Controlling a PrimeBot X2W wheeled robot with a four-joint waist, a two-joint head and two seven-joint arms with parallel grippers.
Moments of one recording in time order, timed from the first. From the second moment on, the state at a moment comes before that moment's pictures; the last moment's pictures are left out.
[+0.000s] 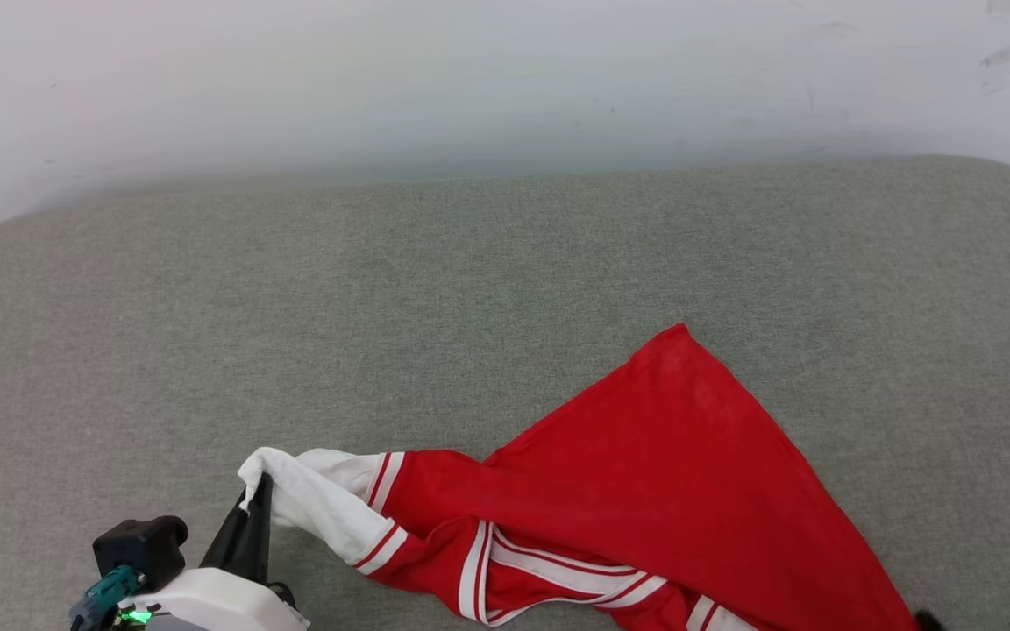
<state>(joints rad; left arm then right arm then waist) 0.03 0.29 -0.18 0.14 -0.56 0.04 -0.13 0.18 -0.05 -0.36 0.18 0.50 0.13 0.48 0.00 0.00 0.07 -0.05</state>
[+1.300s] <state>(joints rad) -0.26 0.19 -0.32 0.13 -0.51 -0.04 -0.22 -0.56 -0.45 0.15 0.35 0.50 0.13 0.82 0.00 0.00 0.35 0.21</state>
